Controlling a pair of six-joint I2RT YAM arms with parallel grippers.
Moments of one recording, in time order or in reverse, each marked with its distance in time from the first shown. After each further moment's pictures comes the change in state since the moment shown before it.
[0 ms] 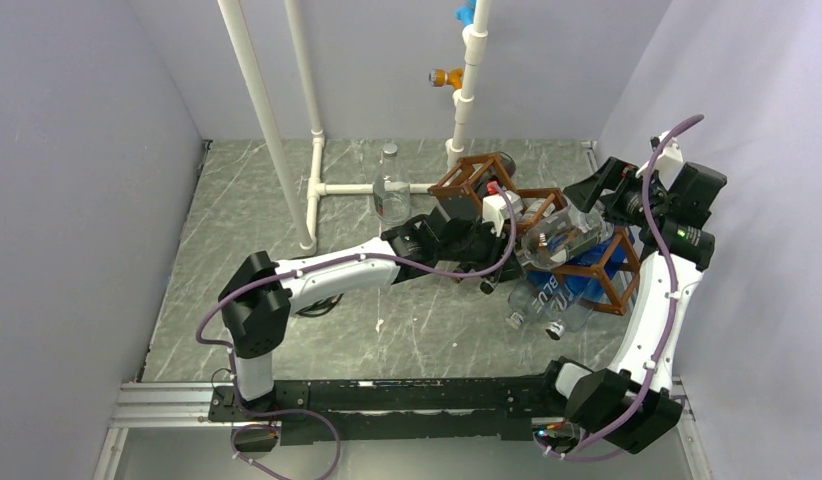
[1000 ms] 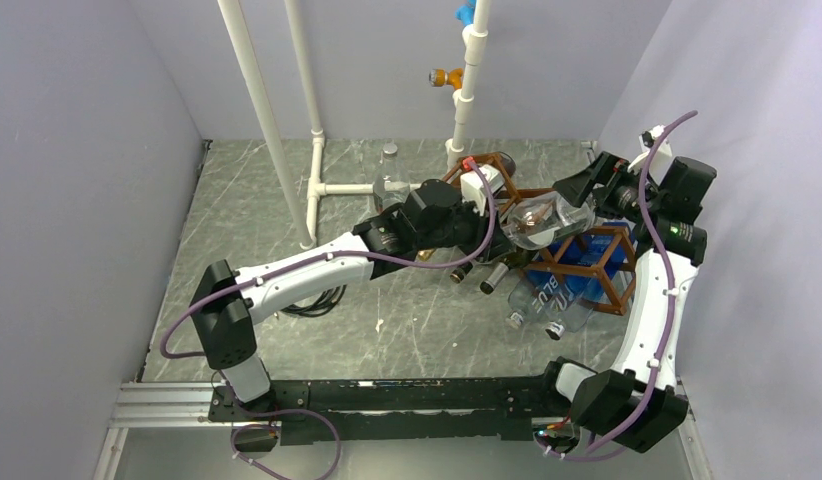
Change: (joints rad) left arm 0.013 -0.140 -0.002 -0.058 -0.150 0.037; right arm 0.067 0.005 -0.004 0.060 -0.029 0.071
